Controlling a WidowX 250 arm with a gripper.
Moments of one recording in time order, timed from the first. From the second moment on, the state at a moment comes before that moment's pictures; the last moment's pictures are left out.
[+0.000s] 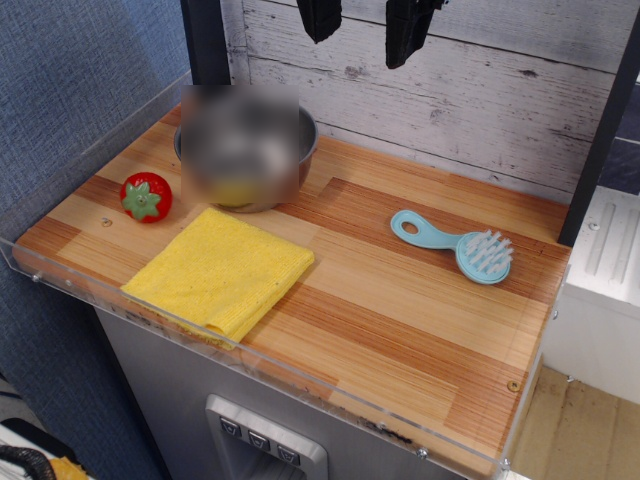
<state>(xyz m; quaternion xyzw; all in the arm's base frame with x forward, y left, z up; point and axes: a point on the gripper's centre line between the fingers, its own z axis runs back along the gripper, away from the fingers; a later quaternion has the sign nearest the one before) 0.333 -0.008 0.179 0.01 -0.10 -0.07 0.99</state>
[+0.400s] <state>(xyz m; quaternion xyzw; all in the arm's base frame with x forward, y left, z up) 0.334 -0.009 0.167 0.01 -0.08 -0.06 0.99</state>
